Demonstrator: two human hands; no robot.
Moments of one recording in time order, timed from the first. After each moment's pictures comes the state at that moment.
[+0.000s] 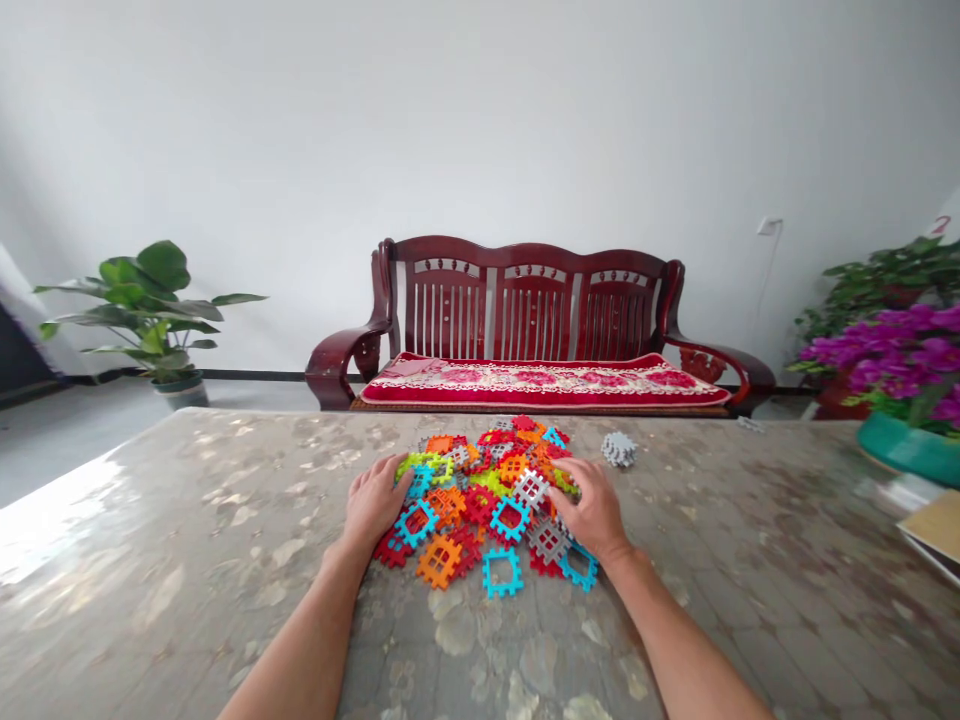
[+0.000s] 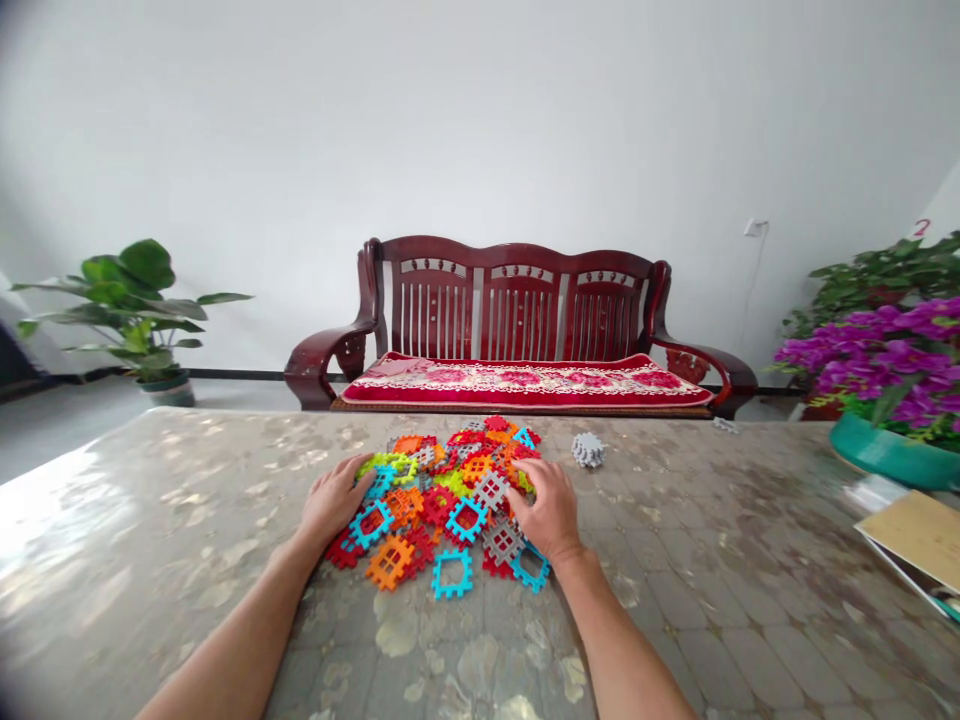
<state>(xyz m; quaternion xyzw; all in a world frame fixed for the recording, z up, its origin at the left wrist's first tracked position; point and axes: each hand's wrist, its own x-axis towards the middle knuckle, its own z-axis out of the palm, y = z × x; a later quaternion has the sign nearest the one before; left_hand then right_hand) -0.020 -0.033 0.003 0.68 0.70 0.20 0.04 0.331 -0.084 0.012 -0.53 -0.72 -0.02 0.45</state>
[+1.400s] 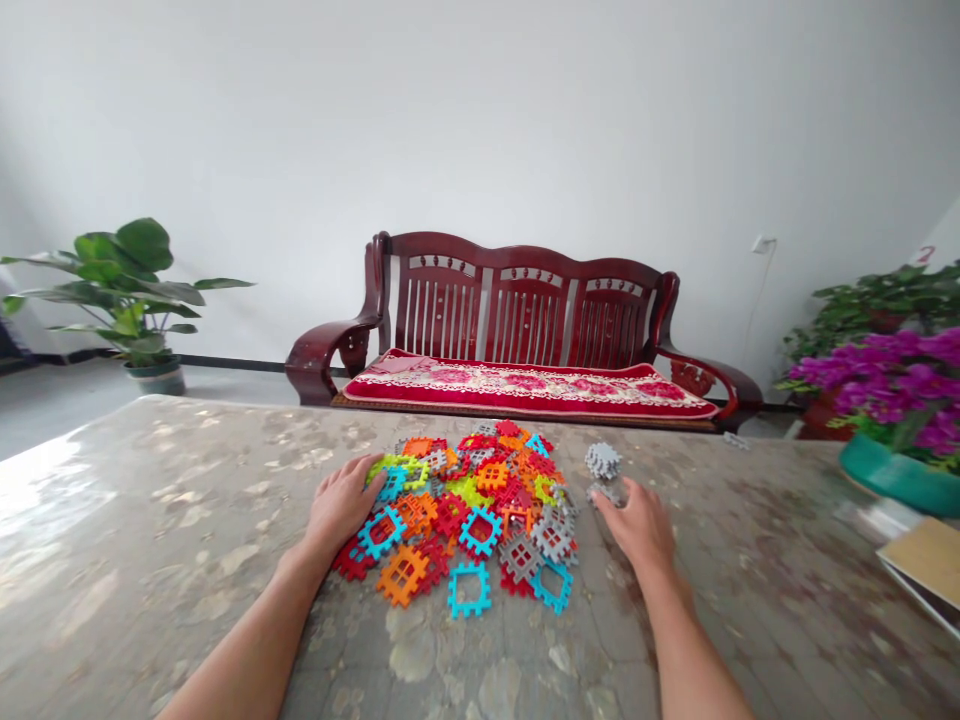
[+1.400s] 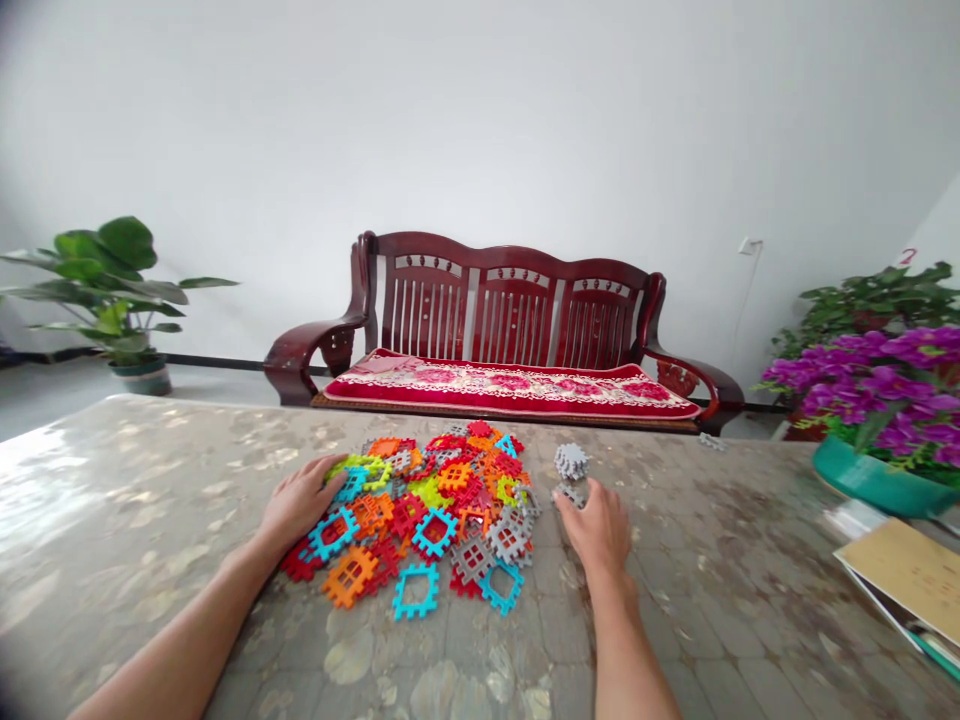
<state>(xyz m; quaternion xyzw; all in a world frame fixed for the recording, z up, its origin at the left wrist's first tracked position) -0.022 -0.026 0.001 0.68 0.71 0.20 0.04 0.433 -0.079 -0.007 -0.80 -0.52 -0.08 0.27</state>
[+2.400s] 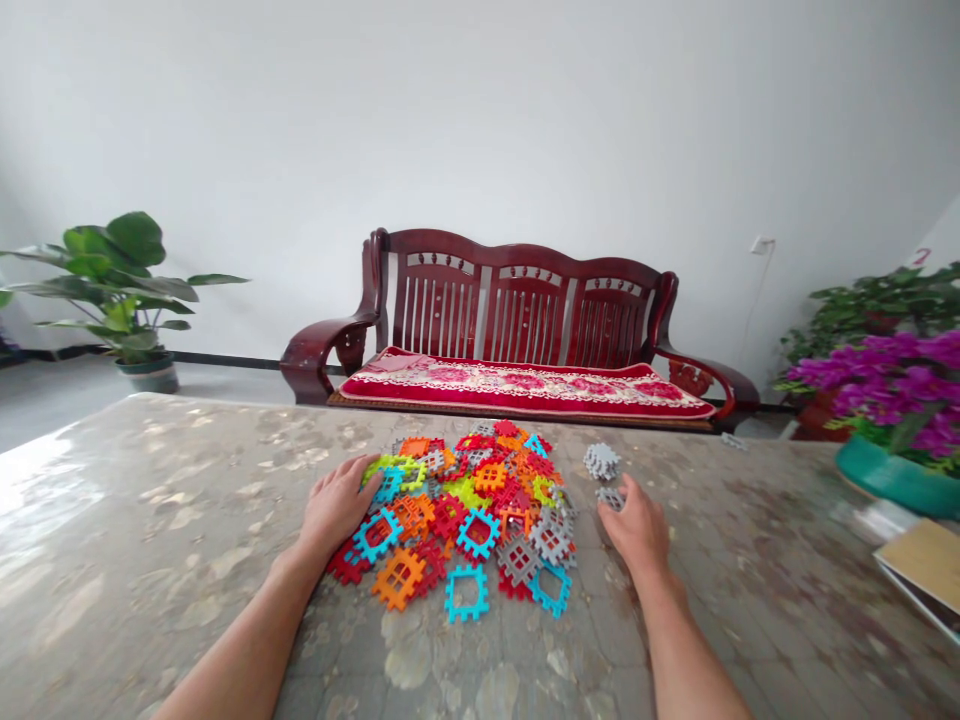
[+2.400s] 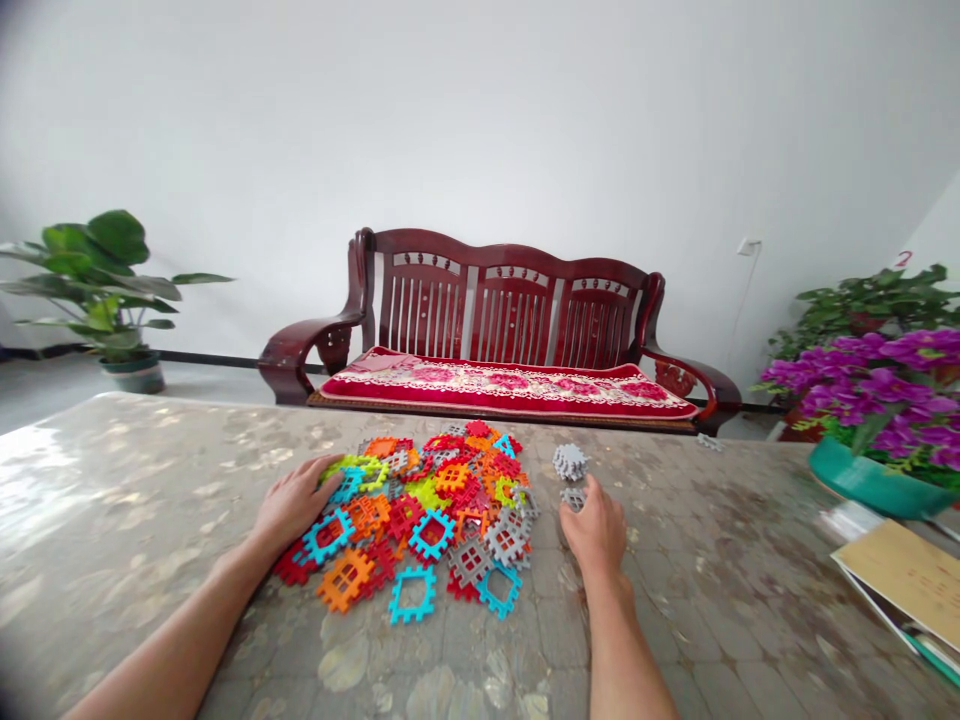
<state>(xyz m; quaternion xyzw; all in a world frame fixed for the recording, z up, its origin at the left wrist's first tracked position) -0.022 -0.026 -0.001 0.67 0.71 0.21 0.02 0.435 -0.074 -0.016 -0.80 -0.53 -0.08 0.28</state>
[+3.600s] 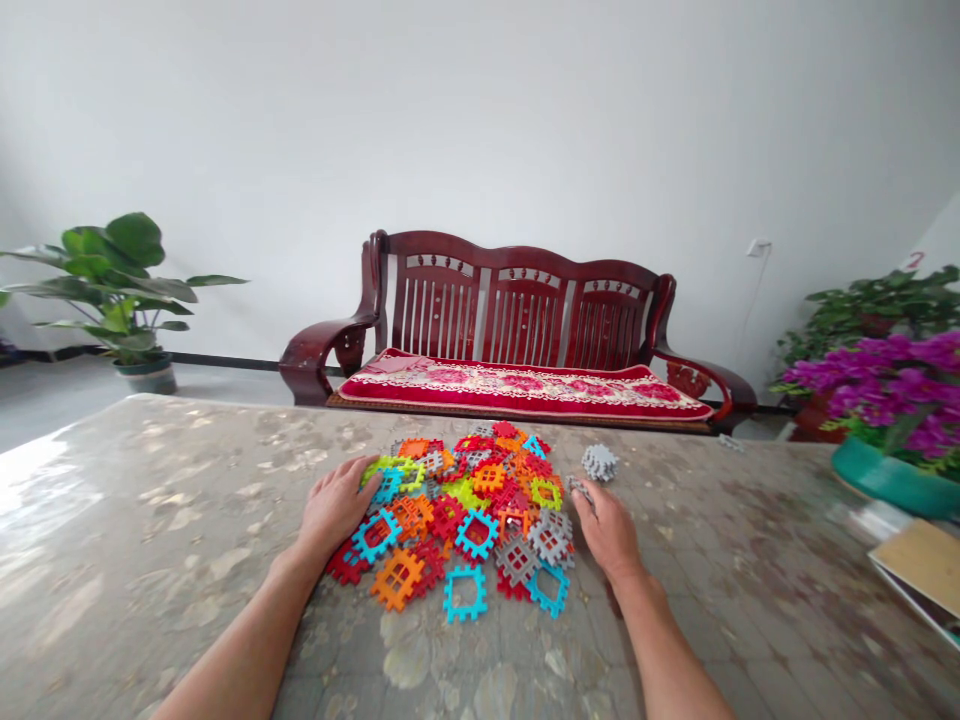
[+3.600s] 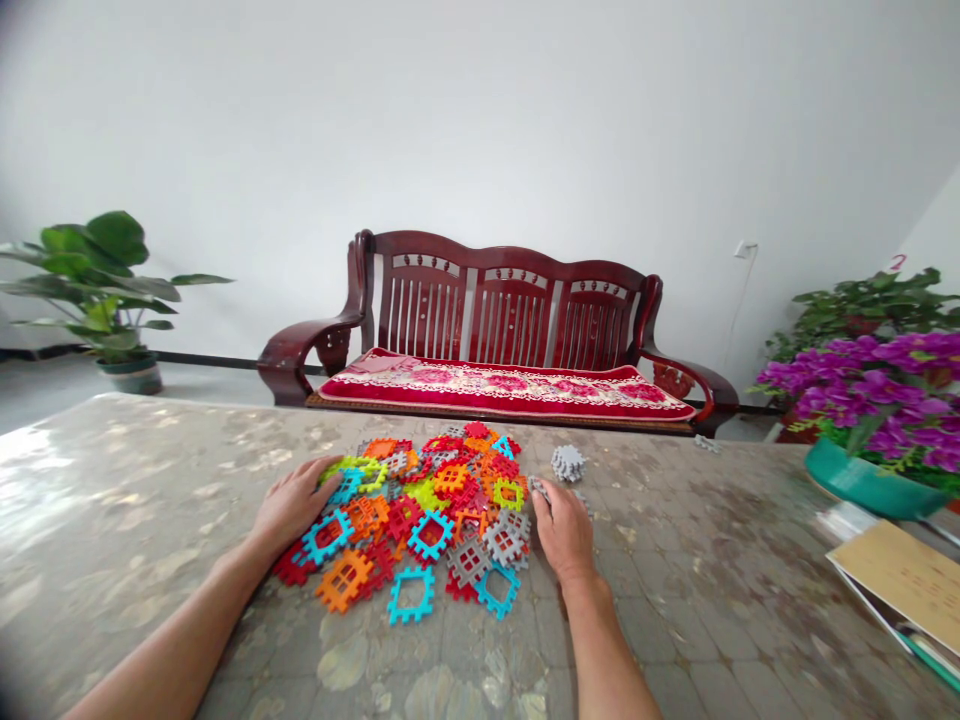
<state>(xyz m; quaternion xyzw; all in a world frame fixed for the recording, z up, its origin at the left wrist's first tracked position) -0.022 -0.027 0.000 0.67 0.71 0.20 0.03 0.394 -0.080 -0.002 -0.68 -0.66 -0.01 0.33</state>
